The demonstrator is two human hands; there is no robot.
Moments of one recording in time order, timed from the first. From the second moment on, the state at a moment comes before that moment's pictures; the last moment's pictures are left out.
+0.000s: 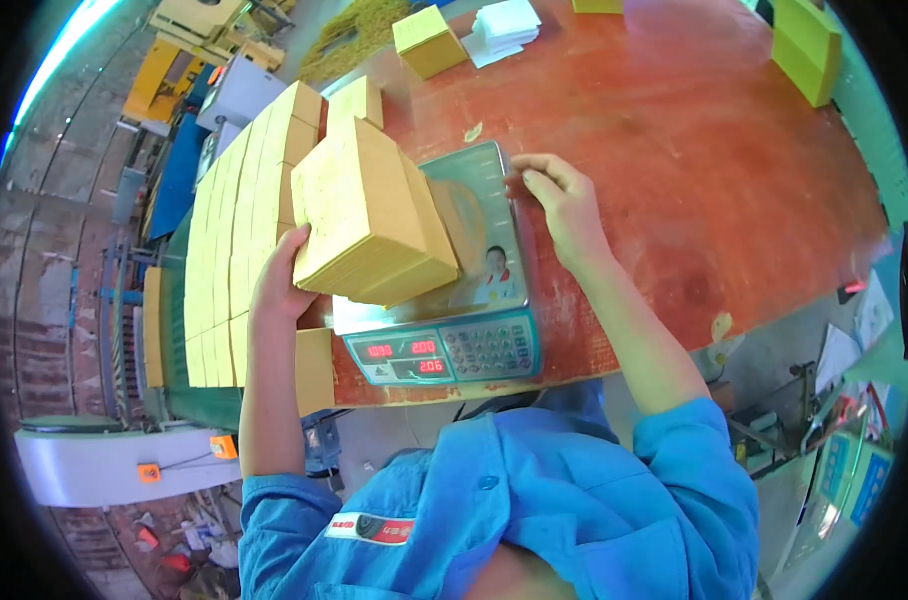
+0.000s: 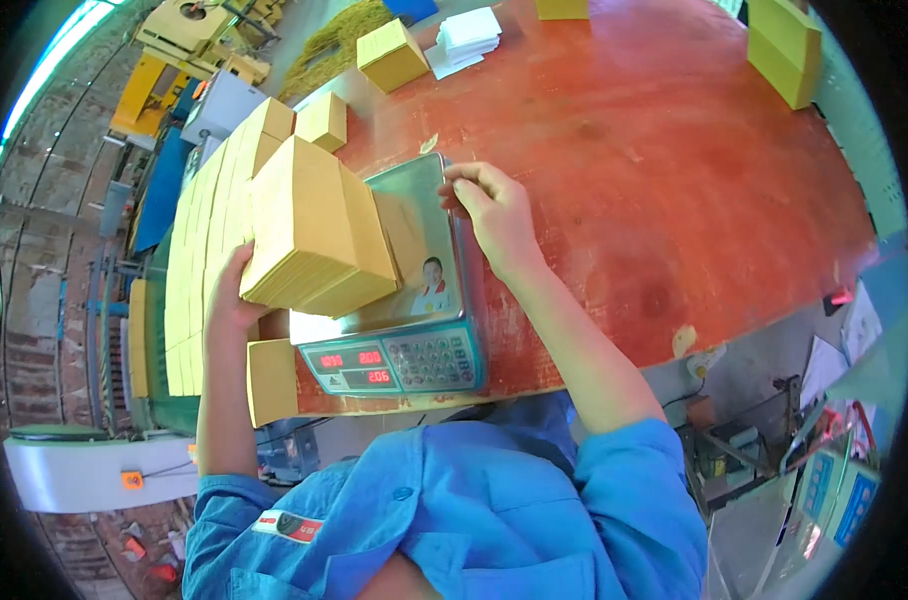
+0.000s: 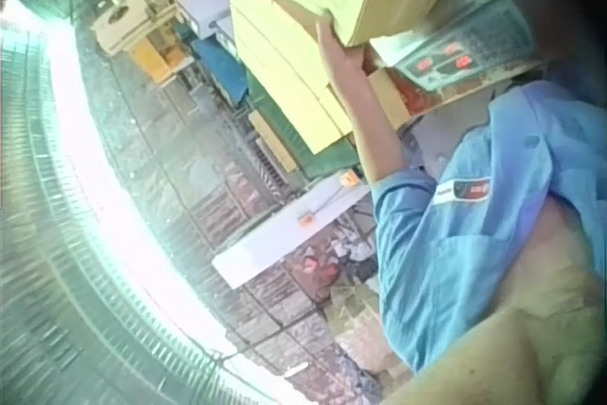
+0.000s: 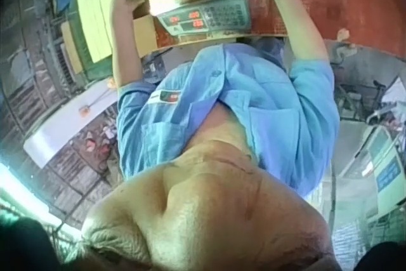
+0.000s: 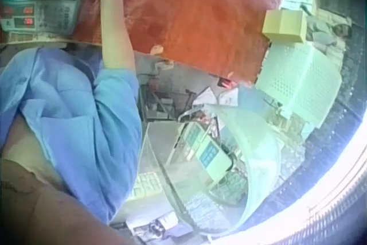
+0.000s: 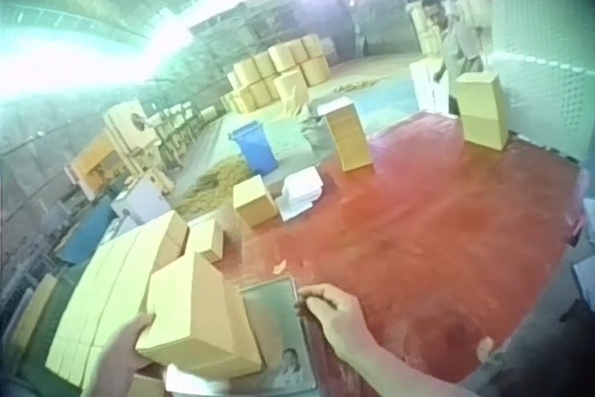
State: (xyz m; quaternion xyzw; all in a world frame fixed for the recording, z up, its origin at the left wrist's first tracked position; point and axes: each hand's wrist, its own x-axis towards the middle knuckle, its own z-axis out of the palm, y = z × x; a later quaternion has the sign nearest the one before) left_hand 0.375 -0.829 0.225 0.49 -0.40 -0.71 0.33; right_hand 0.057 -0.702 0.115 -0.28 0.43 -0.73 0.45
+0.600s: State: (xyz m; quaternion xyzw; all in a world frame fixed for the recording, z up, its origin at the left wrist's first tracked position) left_hand 0.372 -0.819 0.236 0.52 -0.42 -0.66 0.33; right_hand 0.094 -0.688 0.145 -0.57 0.42 -0.62 0.33
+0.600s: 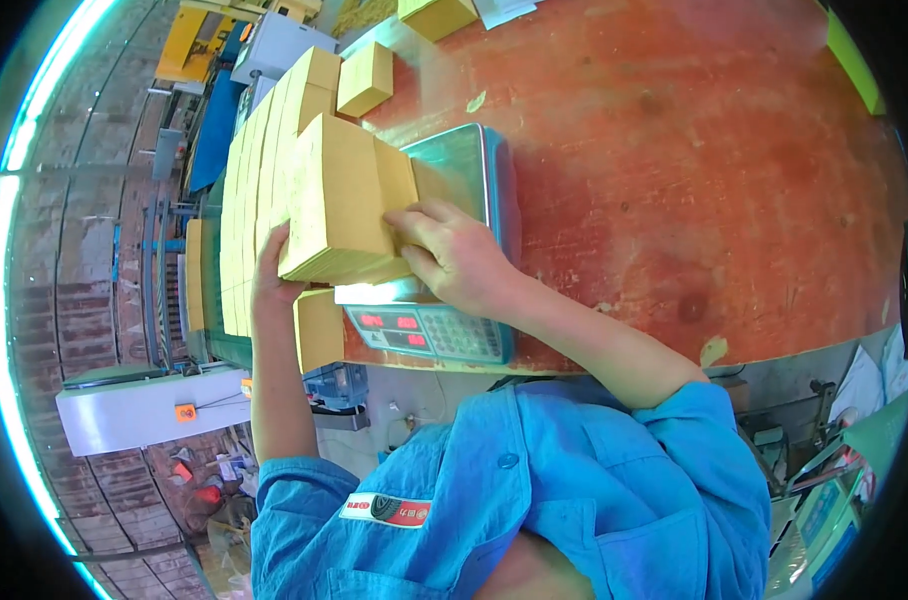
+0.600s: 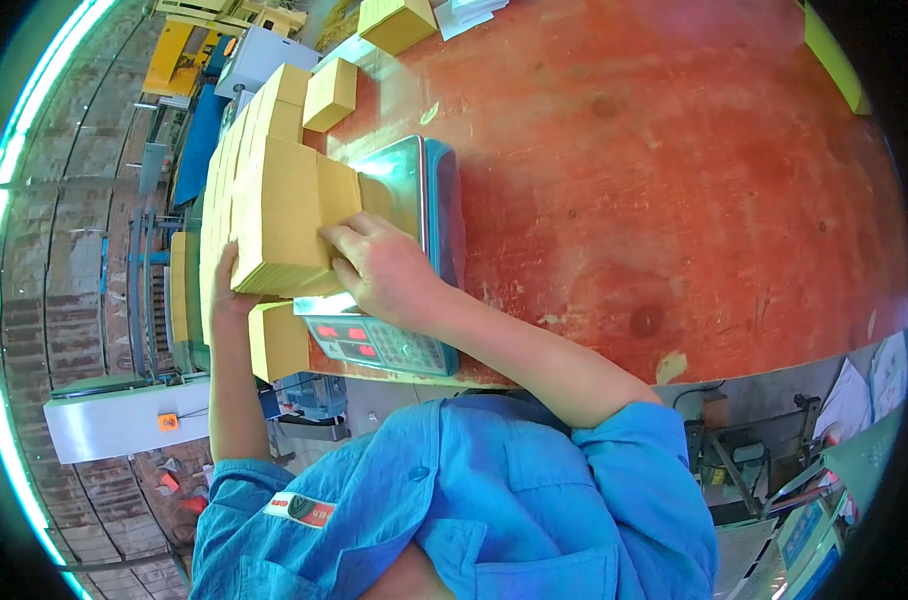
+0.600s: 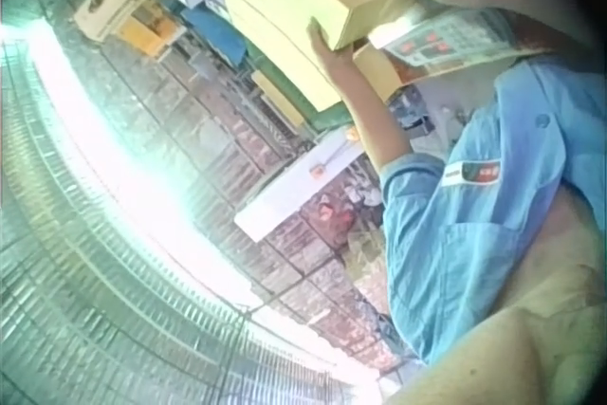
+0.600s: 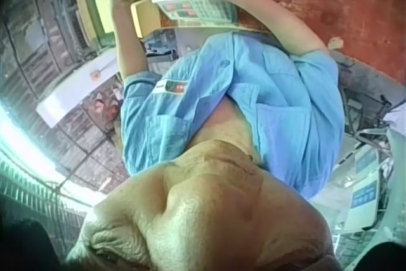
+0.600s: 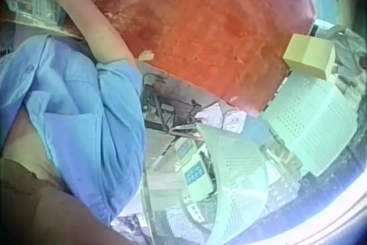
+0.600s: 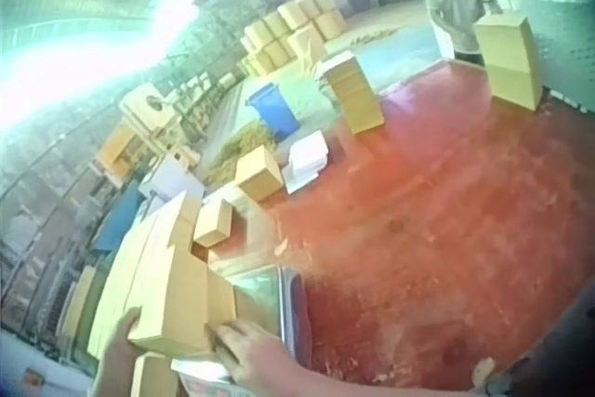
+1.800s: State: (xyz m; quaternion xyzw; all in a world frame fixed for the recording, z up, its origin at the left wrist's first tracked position) left_hand 0.357 -0.808 0.211 0.38 -0.39 -0.69 0.47; right_hand 0.097 -0.749 0.155 -0.38 0.39 -0.69 0.47
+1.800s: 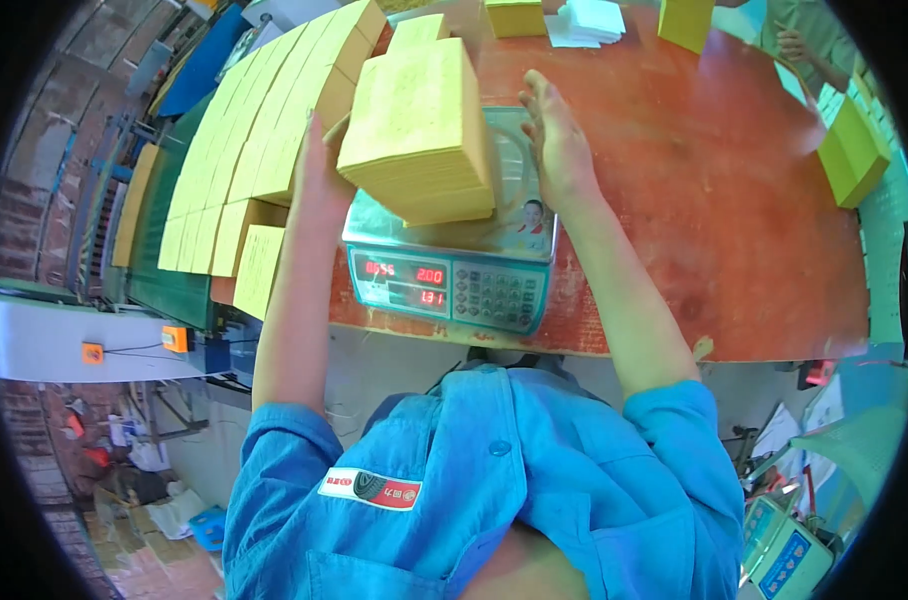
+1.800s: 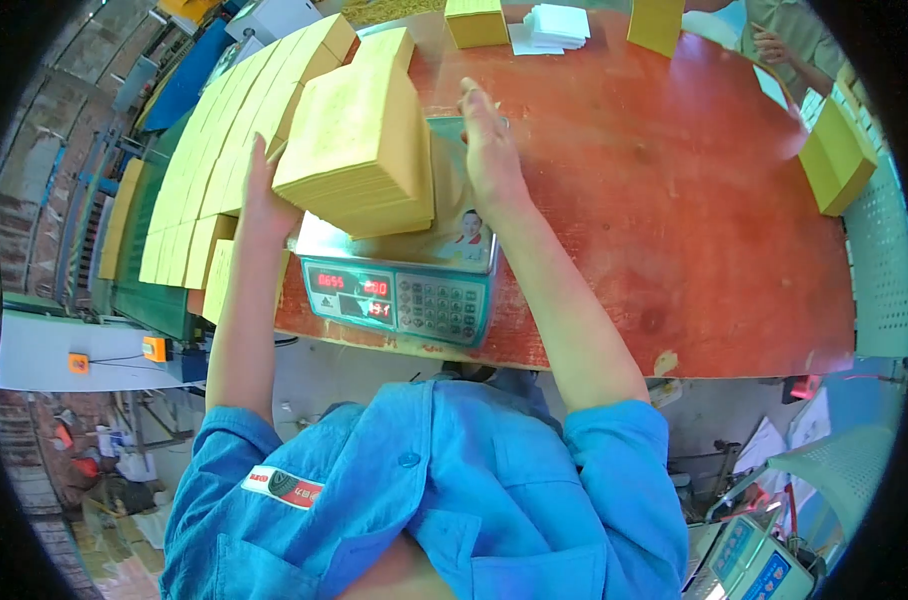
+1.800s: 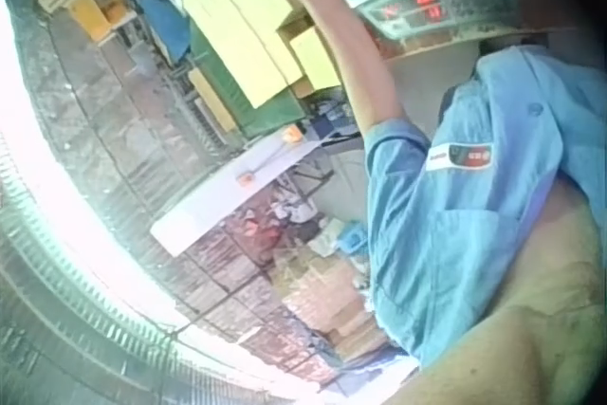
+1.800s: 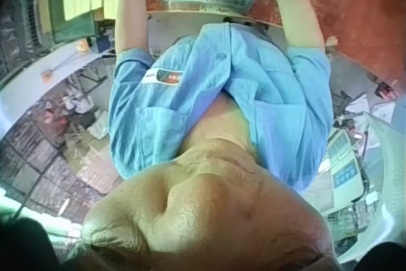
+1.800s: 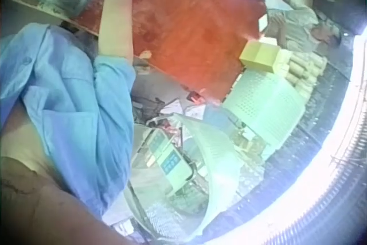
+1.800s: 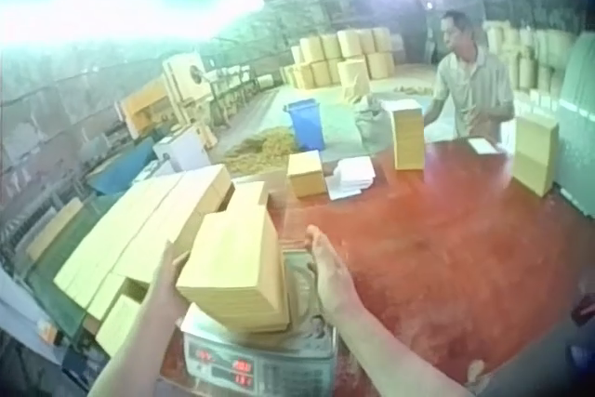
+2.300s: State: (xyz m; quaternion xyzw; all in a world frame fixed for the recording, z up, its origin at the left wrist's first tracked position) left_hand 0.337 -0.828 0.150 0.29 -0.39 -0.74 0.46; right_hand 0.158 -0.737 0.178 -0.33 0.34 -0.72 0.50
